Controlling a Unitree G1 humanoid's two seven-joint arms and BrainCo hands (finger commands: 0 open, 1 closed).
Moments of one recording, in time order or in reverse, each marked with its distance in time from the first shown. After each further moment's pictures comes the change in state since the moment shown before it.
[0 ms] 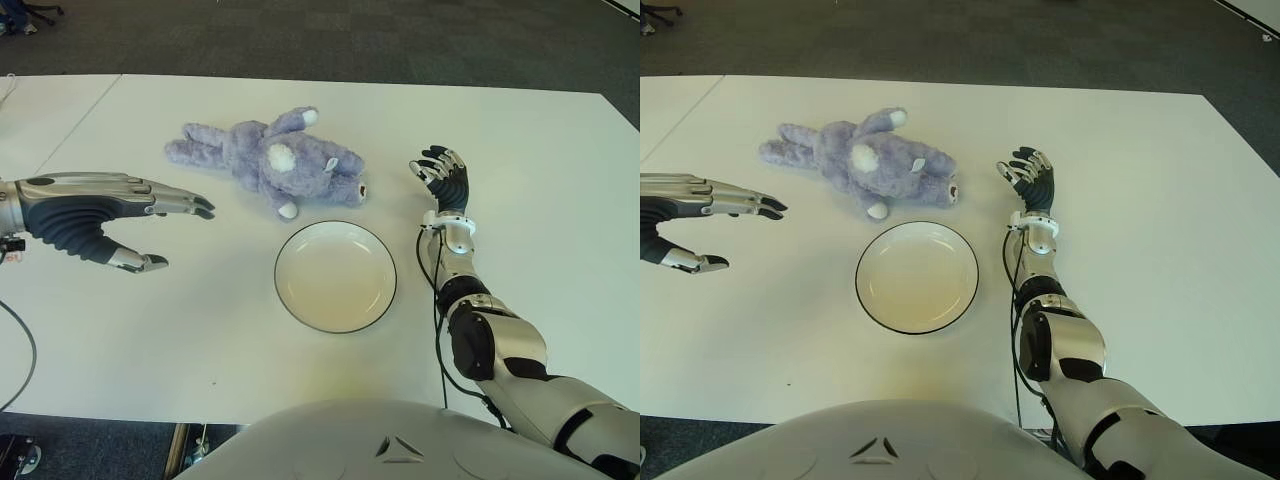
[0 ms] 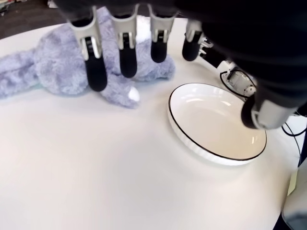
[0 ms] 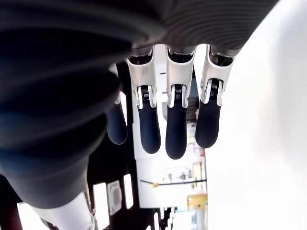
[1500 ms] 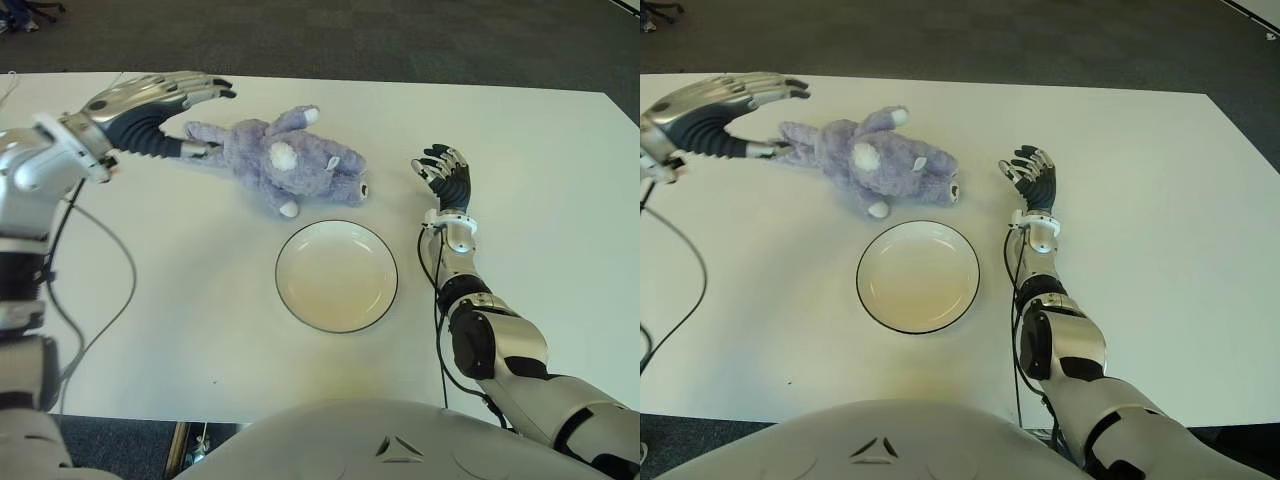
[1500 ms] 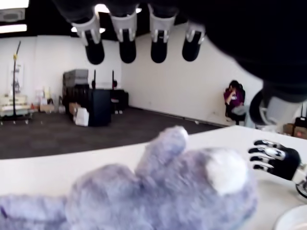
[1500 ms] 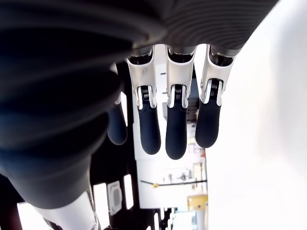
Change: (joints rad) left arm -0.671 -0.426 -0.387 0.520 0.696 -0.068 0.708; right arm -0.005 -0.001 -0.002 -0.001 -0.001 0.000 -0.007
